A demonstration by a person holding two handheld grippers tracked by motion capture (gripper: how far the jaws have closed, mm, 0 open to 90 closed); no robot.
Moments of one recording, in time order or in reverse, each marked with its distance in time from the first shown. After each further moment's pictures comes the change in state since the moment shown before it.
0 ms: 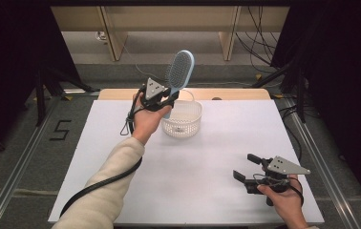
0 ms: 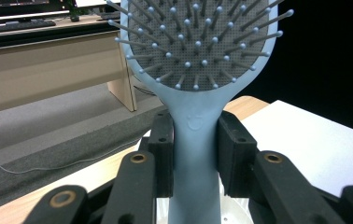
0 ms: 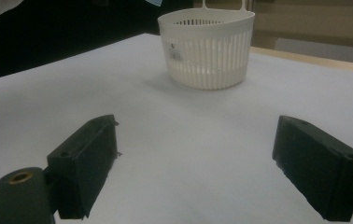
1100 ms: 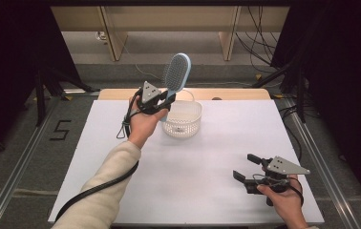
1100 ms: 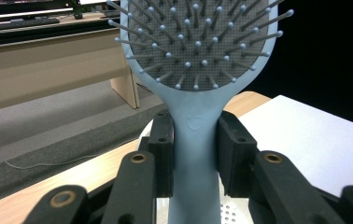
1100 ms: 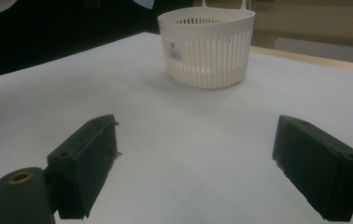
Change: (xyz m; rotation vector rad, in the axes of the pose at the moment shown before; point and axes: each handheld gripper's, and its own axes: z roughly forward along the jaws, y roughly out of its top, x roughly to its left) left arm 0.002 -0.006 -0.012 0.008 0.012 0.003; right arm 0.000 0.000 0.000 0.006 -0.003 -0.007
